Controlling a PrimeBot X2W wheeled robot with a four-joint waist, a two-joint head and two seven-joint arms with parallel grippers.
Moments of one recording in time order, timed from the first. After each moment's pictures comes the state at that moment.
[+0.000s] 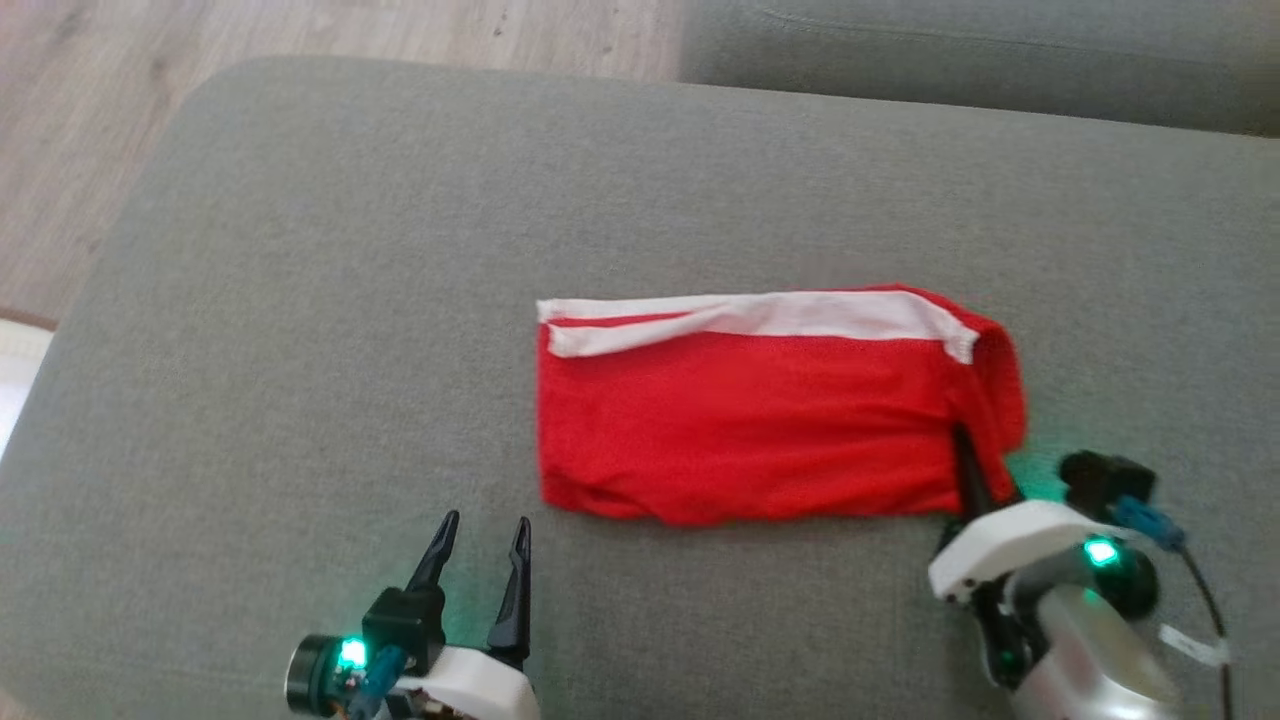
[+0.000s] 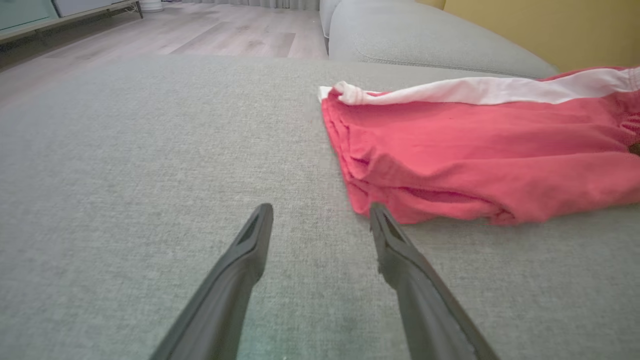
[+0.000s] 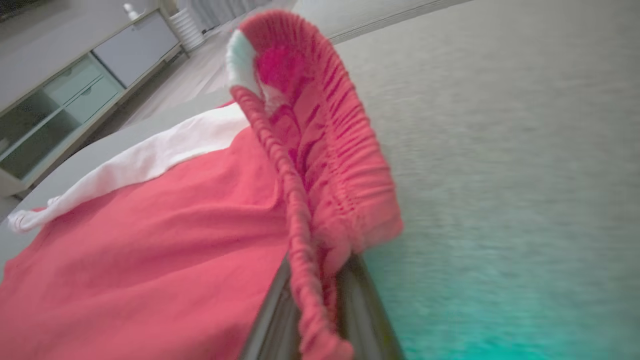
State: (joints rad) left arm -0.11 0.05 -0.39 0.54 -0.25 0.05 -0.25; right arm -0.35 -0.05 0.10 0.91 0.39 0.13 -0.26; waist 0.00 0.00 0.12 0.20
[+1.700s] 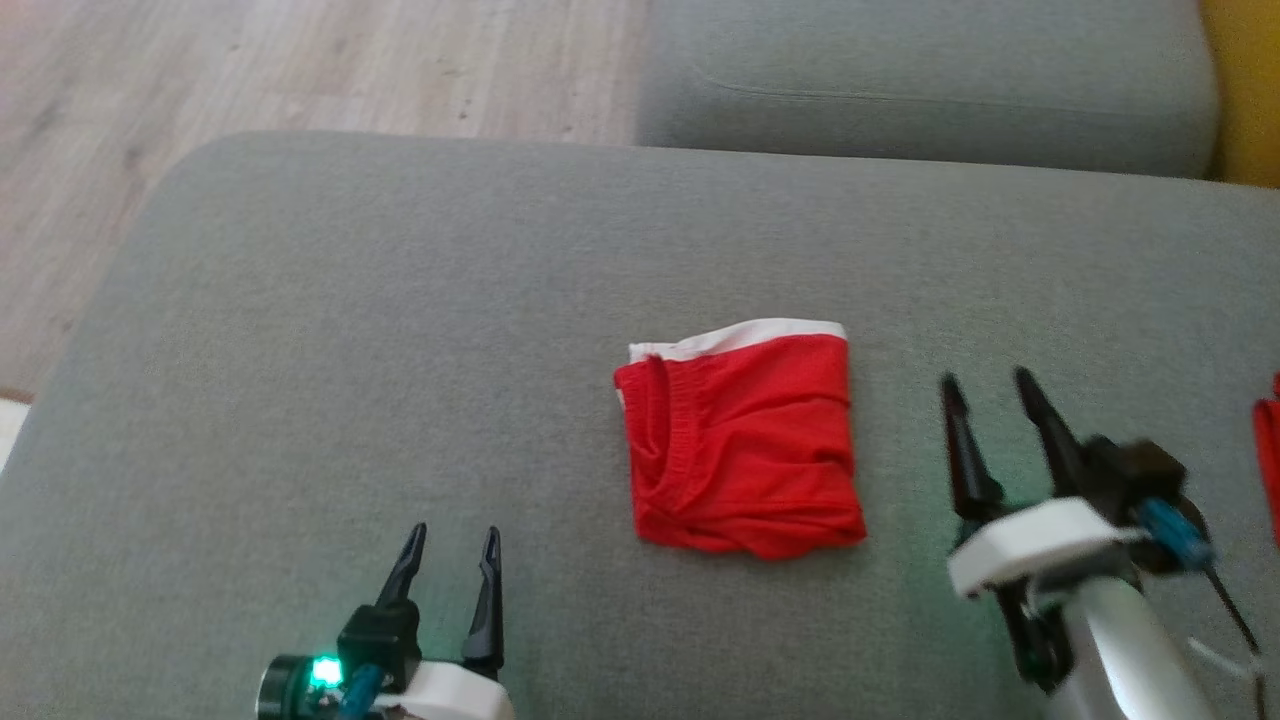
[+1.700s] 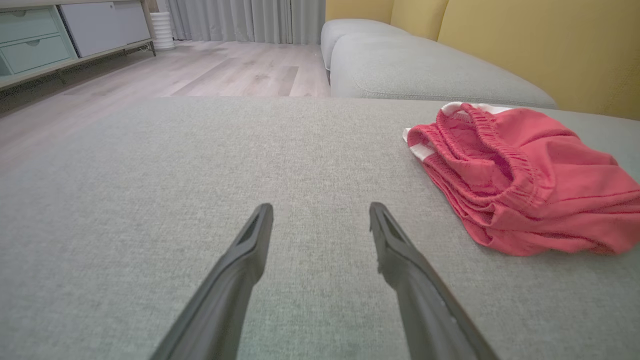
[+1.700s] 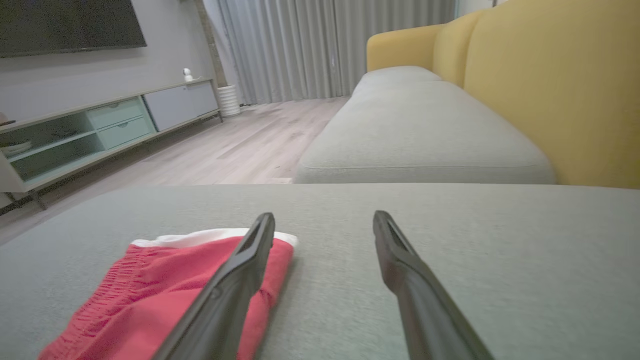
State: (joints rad) left arm -0.06 0.05 -0.33 0.51 -0.21 0.07 -0.25; right arm -0.23 -0.07 0.11 0.52 0.19 0.13 -0.25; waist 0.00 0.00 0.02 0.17
